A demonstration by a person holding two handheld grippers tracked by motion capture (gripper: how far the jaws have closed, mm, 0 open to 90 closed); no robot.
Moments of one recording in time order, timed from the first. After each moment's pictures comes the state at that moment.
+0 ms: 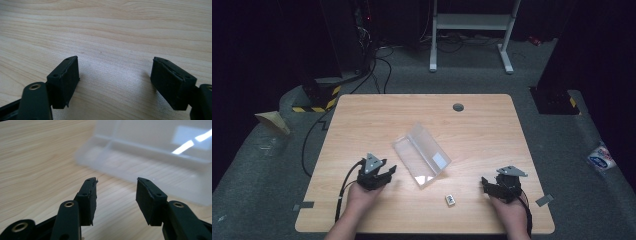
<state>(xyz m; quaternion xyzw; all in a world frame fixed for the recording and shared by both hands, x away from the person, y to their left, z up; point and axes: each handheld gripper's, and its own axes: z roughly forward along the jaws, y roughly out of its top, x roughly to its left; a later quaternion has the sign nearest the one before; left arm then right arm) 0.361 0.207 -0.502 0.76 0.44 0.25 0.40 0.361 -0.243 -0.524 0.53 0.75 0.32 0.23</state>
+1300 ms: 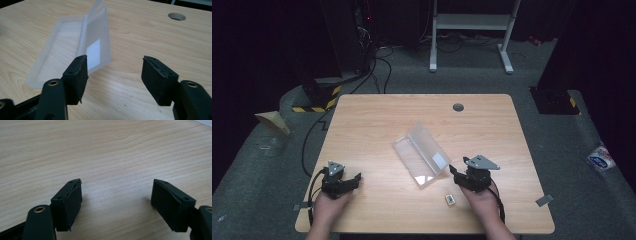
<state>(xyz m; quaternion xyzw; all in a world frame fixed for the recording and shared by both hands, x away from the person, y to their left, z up) 0.341 0.306 -0.529 0.72 0.56 0.25 0.32 0.366 -0.151 -0.479 0.41 0.76 0.44 0.23</state>
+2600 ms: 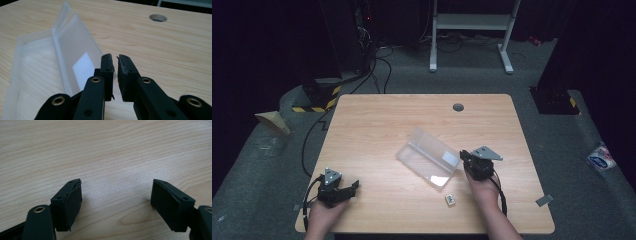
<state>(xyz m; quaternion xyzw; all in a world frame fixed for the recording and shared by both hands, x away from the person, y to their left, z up) 0.317 0.309 -0.529 0.73 0.55 0.25 0.33 0.401 -0.165 -0.489 0.44 0.74 0.44 0.25</state>
